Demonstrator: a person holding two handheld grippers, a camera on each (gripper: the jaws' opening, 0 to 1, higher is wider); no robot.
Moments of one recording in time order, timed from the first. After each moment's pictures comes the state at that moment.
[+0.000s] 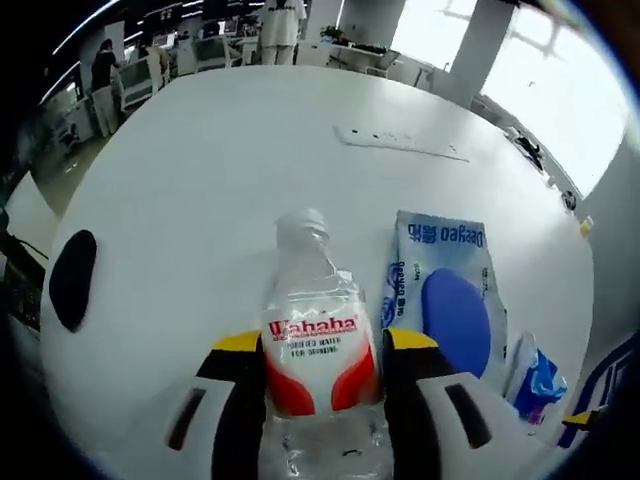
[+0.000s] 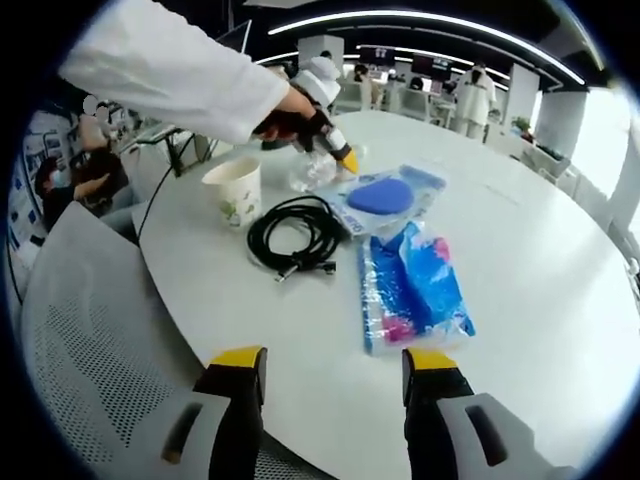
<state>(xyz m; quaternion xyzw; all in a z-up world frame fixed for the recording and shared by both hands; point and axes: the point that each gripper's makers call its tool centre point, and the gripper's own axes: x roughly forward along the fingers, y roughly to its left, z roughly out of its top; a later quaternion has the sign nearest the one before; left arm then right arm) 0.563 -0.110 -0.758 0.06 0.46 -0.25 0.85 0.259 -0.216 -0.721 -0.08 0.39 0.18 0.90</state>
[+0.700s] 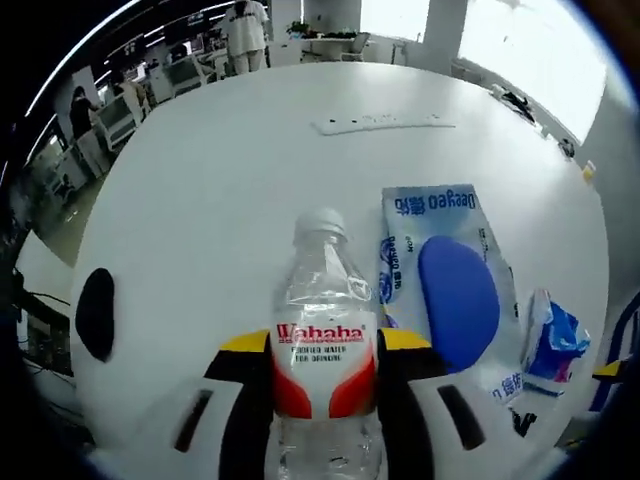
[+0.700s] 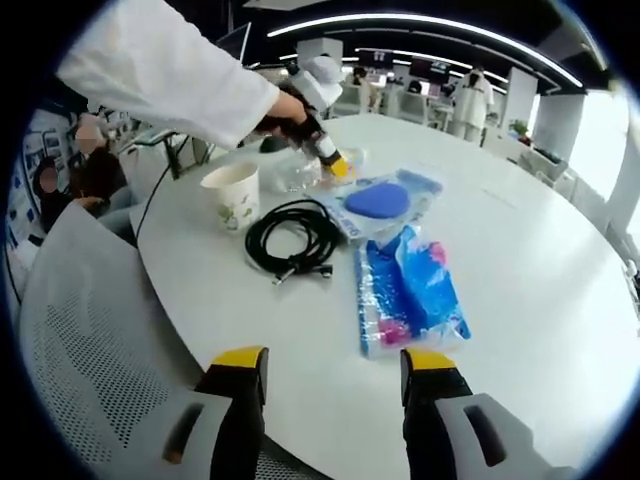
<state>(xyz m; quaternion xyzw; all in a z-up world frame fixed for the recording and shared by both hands) 0.547 -0.099 -0.739 0.13 0.44 -0.27 0.85 0.261 -0.218 -0.718 -0.08 0.38 0.18 0.90</state>
